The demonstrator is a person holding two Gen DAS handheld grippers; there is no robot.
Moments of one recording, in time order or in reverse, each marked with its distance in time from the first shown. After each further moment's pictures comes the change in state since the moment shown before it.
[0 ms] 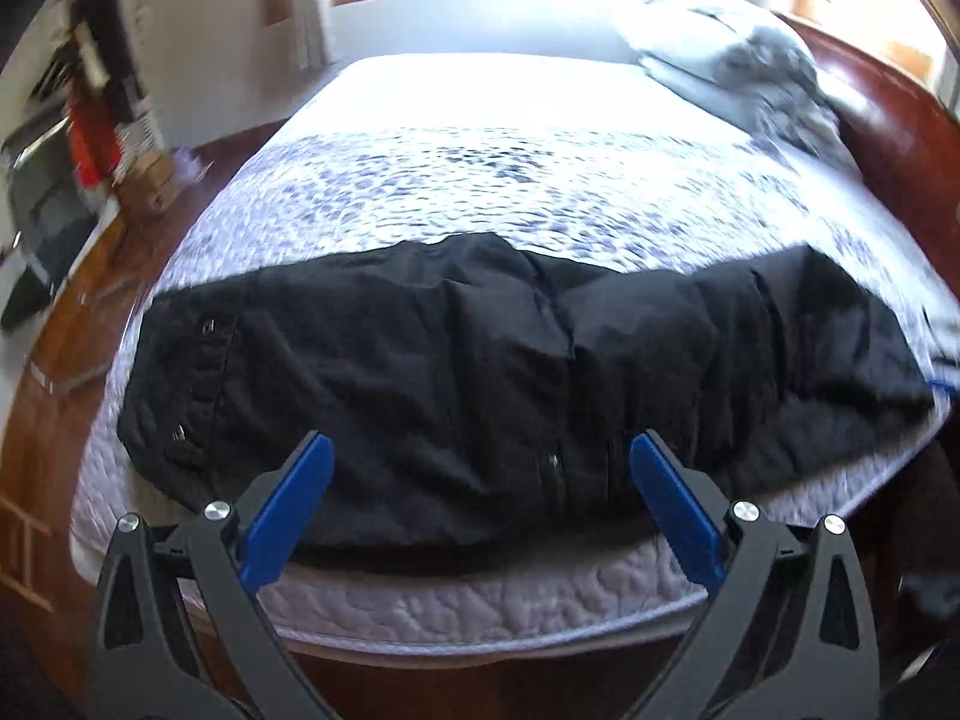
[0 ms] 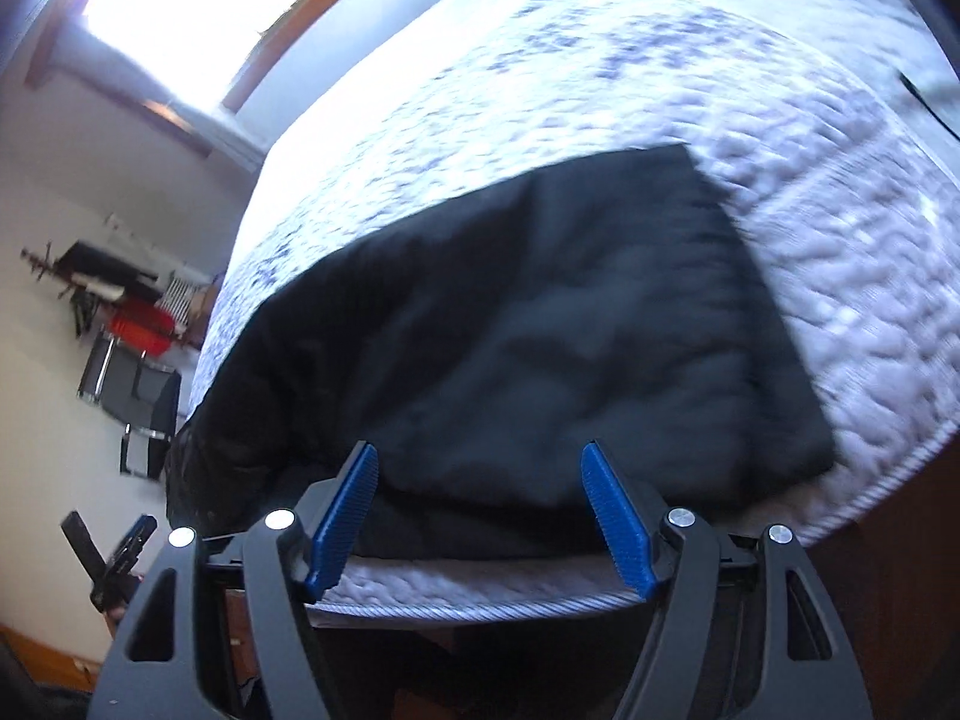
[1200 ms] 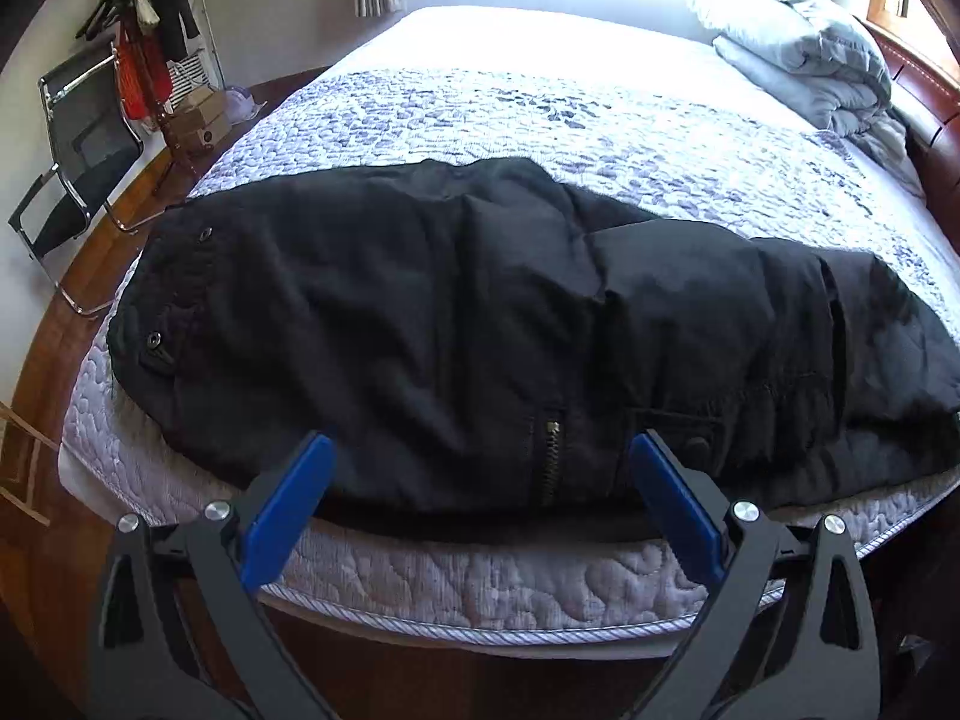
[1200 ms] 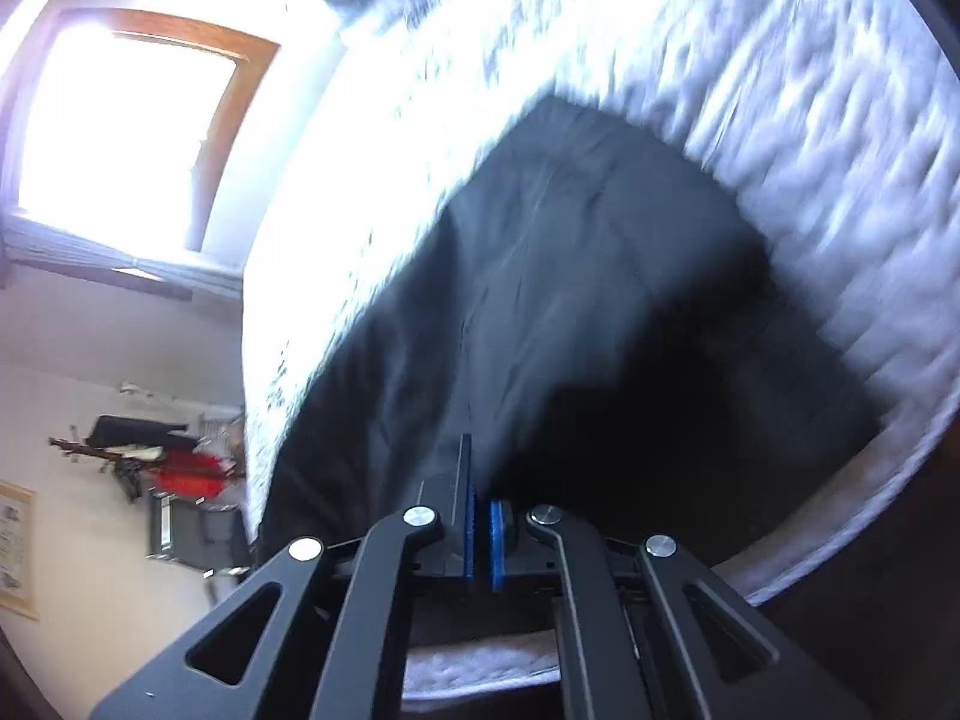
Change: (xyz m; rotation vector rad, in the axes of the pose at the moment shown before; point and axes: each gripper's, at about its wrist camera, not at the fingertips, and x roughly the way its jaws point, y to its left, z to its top) left arm 0.032 -0.022 -0.024 -0.090 0.104 0.107; right arm 0.034 -0.002 0.001 0.353 -0.124 0.088
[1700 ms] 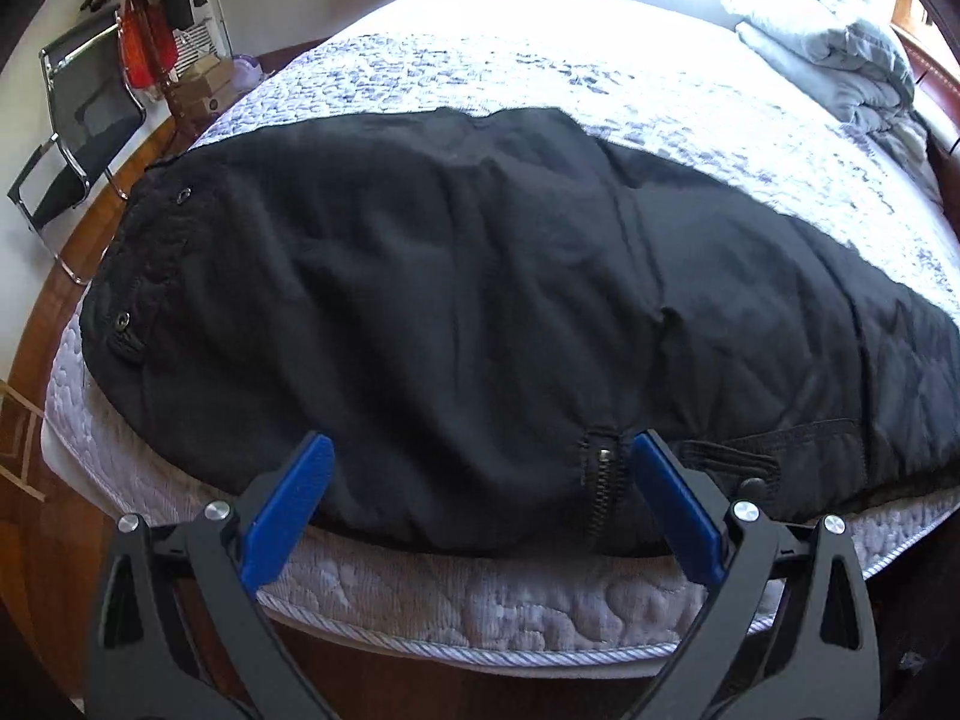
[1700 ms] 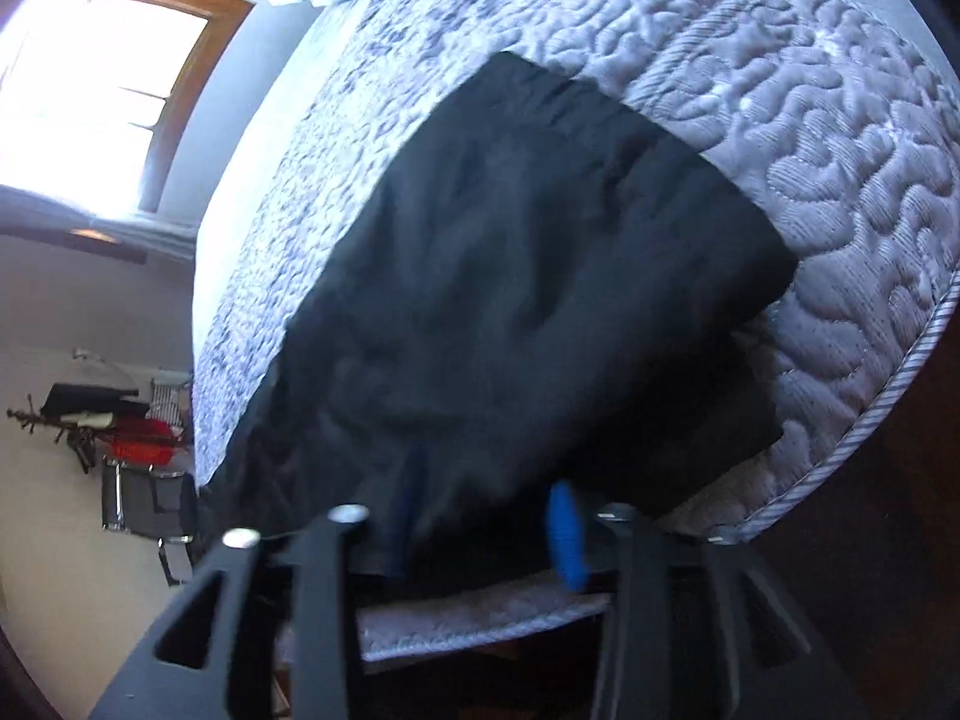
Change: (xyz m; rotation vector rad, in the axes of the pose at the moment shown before) left arm 0.035 0.003 -0.003 -0.034 0.063 0.017; right arm 0.012 -0.002 -0.007 -0.045 0.120 -0.112
